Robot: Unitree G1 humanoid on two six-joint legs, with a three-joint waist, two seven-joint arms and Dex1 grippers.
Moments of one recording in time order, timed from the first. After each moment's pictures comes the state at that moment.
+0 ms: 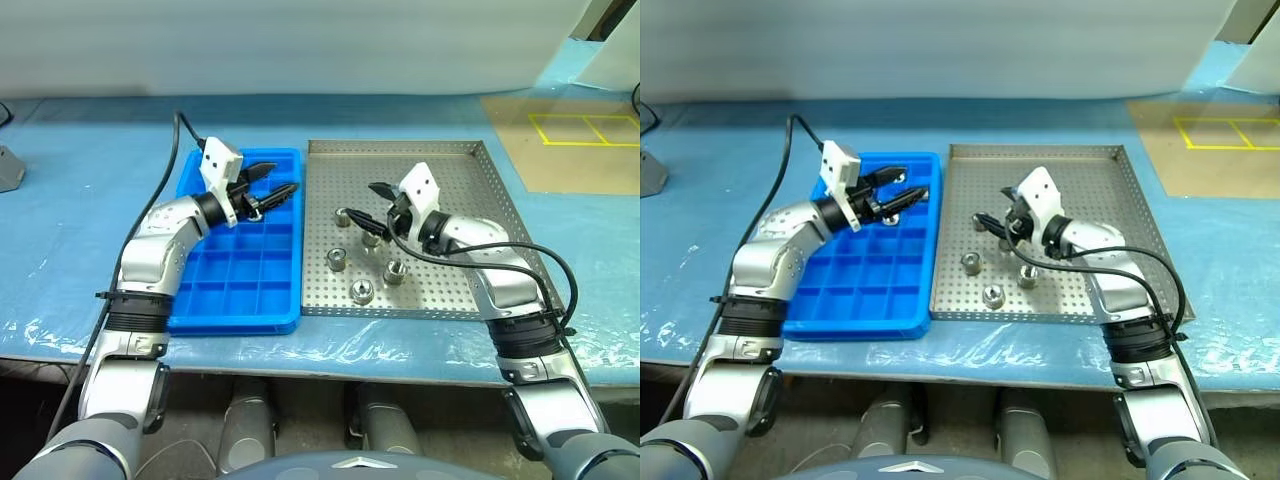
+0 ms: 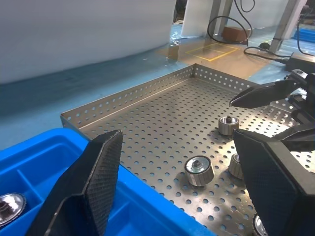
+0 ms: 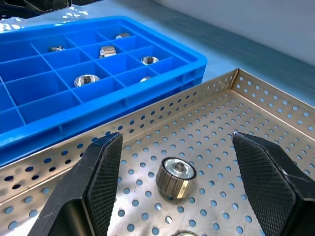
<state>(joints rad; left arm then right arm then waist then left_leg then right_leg) -0.62 0.38 0.04 0.15 -0.40 0.37 -0.82 -0.51 -0.45 0.09 -0.02 0.20 0.41 0.70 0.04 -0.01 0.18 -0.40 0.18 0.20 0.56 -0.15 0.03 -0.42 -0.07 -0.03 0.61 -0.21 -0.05</state>
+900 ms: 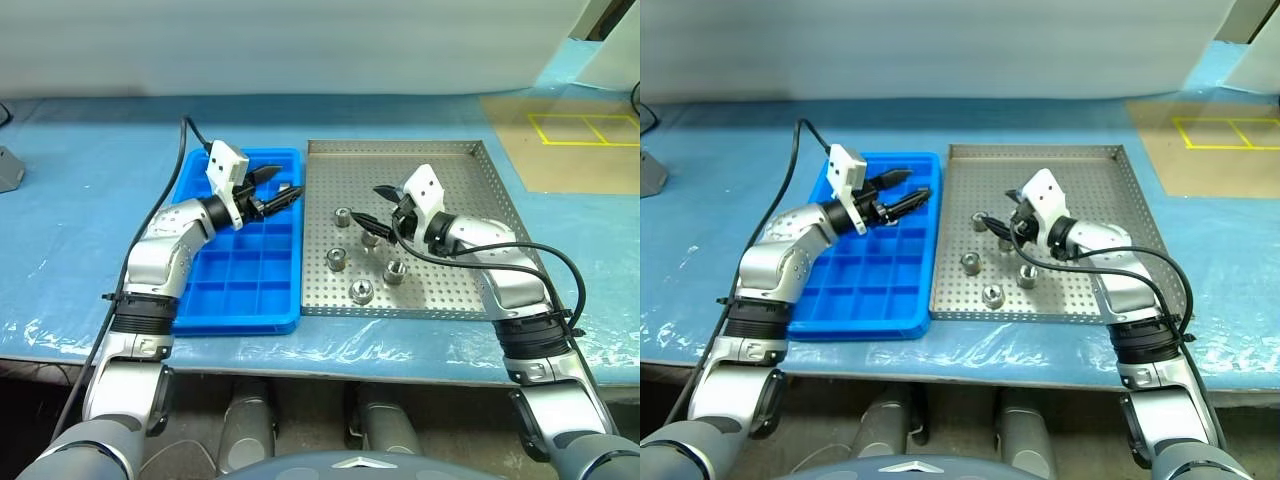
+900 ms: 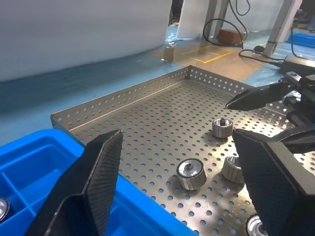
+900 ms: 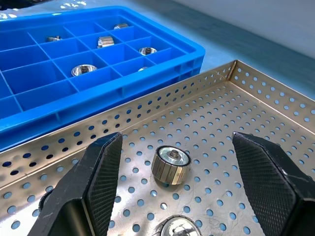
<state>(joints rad) -0.63 0.35 0.03 0.15 -0.41 0.37 -0.82 -0.51 -0.48 0.08 -0.02 0.20 0.42 0.72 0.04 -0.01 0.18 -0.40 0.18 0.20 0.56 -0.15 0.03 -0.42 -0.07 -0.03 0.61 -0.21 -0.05</state>
